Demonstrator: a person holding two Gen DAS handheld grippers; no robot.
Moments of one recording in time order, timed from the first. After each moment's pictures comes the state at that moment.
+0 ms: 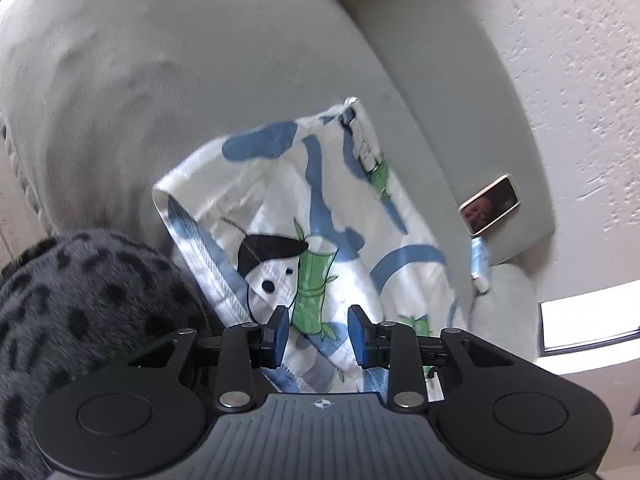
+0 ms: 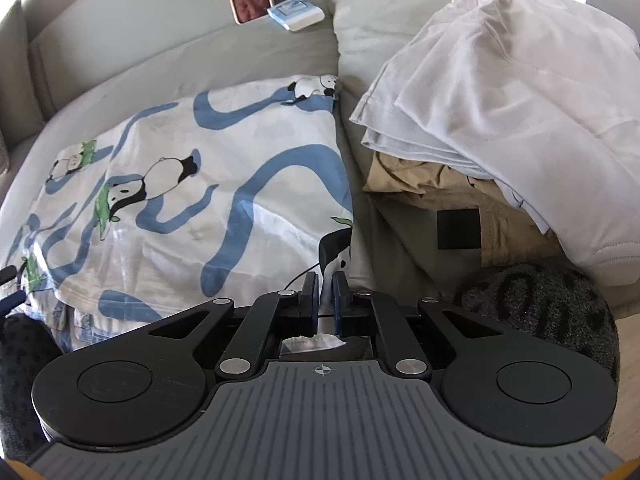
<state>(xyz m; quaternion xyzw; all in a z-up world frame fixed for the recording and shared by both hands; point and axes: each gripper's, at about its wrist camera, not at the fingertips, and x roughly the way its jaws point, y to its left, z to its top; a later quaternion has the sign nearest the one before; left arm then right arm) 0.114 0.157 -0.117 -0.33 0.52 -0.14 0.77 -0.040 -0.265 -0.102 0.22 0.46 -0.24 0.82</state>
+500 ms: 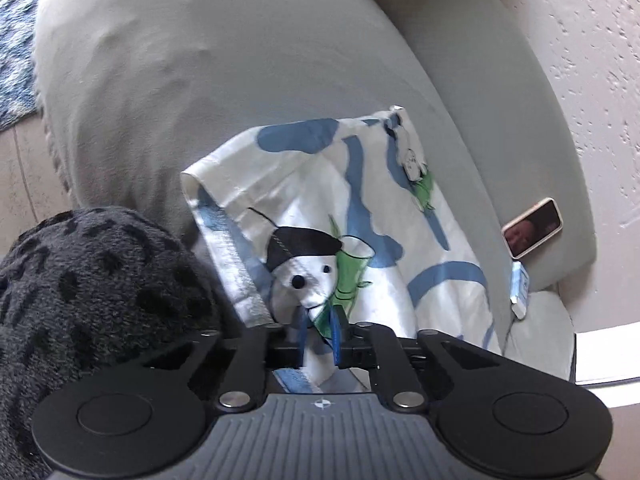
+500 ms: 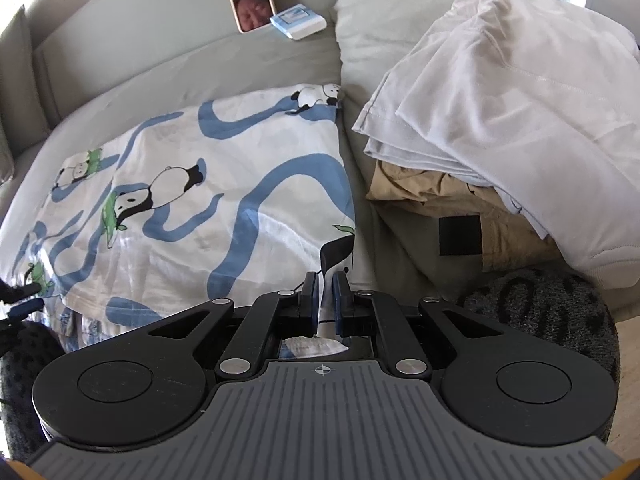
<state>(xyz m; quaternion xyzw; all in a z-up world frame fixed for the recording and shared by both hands) 0.109 0.161 -0.121 -0.35 0.52 -0.06 0.78 -0.041 -0.268 -0.100 0.23 0.45 -0.24 0.83</state>
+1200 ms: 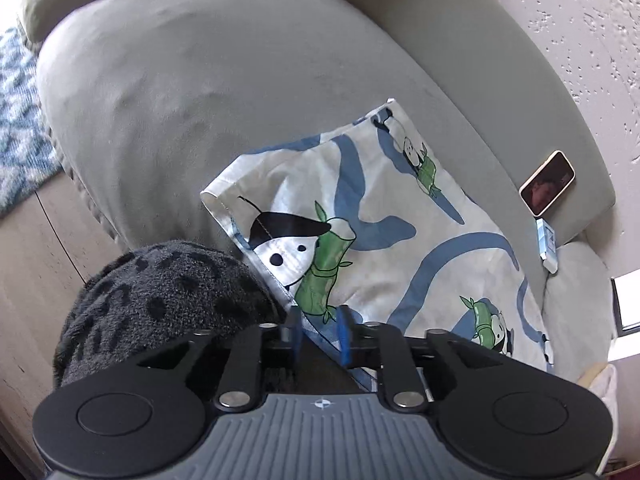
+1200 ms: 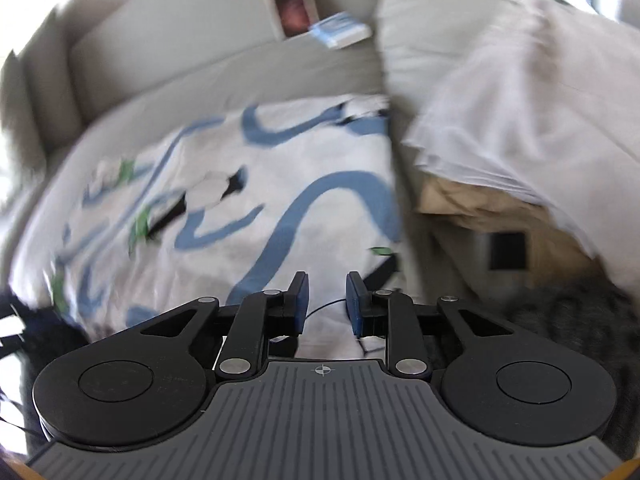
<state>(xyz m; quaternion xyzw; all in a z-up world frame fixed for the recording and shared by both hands) 0.096 0.157 -0.085 -0.23 0.51 -0.07 0.83 -0.022 -0.254 -0.105 0.20 0.44 -0.19 0.85</state>
